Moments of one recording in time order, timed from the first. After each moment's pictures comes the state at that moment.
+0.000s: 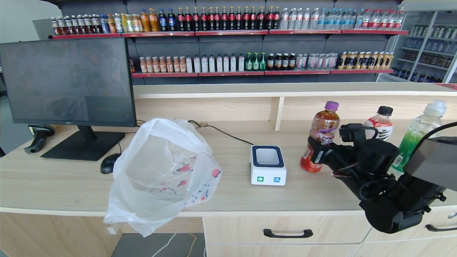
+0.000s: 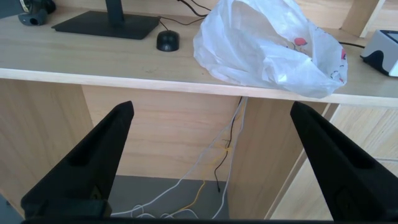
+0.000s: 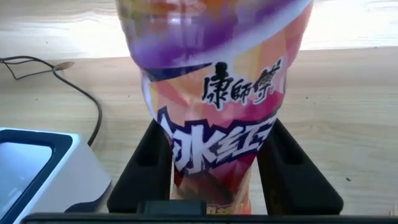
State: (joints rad) left arm 0.00 0.00 0.00 0.00 0.00 0.00; right arm 0.21 2.15 -0.65 -1.56 -0.08 0.06
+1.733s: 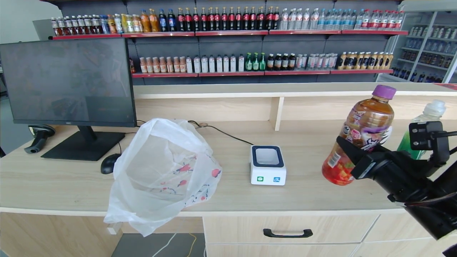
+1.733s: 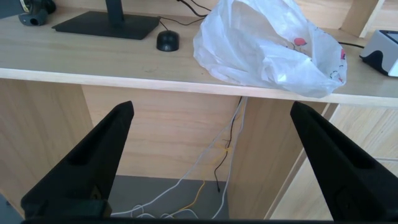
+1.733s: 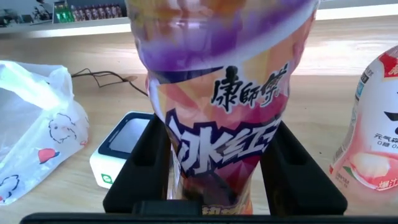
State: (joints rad) left arm 0.00 0.00 0.00 0.00 0.00 0.00; right arm 0.31 1.65 -0.23 -1.57 -0.08 0.07
